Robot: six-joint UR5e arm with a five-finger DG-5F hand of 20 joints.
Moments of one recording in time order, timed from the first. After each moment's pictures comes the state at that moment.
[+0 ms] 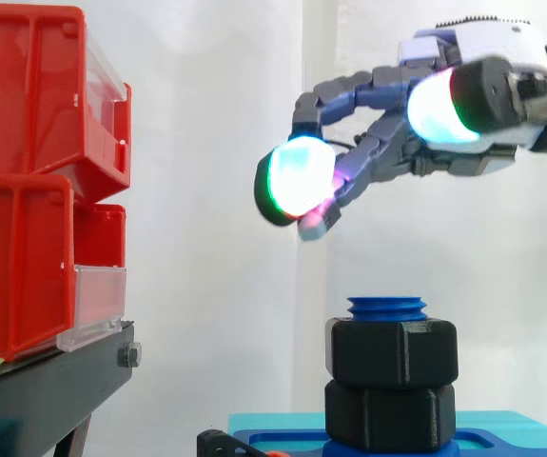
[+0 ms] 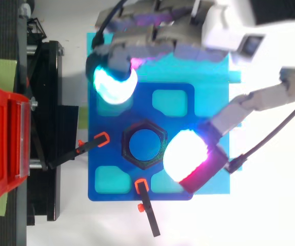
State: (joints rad) arm 0.01 -2.17 -1.11 -2.95 -1.65 -1.07
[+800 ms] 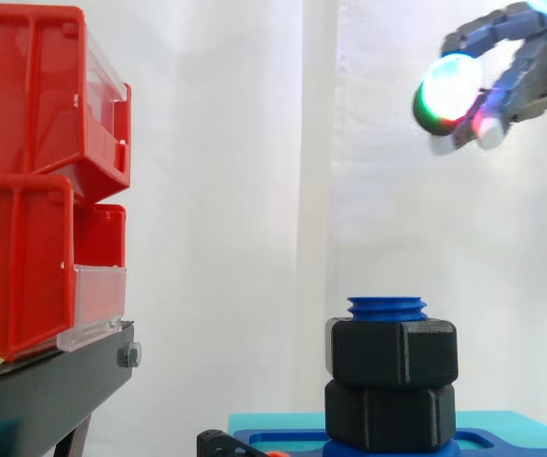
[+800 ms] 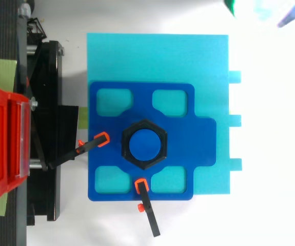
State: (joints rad) arm 0.06 -1.83 -1.46 -2.95 -1.33 -0.88
